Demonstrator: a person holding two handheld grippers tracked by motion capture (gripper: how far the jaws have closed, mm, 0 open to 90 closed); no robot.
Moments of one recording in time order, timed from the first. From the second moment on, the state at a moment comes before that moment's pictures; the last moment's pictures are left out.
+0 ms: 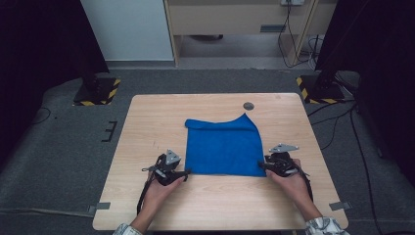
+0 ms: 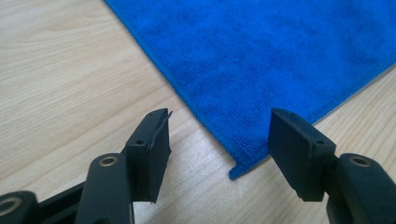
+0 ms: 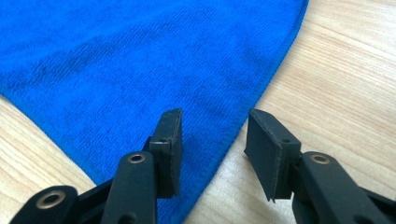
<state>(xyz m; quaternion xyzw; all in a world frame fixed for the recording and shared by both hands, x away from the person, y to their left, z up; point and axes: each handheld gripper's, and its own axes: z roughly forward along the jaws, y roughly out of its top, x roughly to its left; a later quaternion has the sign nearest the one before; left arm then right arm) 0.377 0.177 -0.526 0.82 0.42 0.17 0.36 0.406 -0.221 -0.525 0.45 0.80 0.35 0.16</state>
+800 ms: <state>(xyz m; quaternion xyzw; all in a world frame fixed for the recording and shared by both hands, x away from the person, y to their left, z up) 0.376 0.167 -0.528 0.83 0.39 0.15 0.36 0.402 -0.205 -0.529 0.41 0.82 0.36 0.13</state>
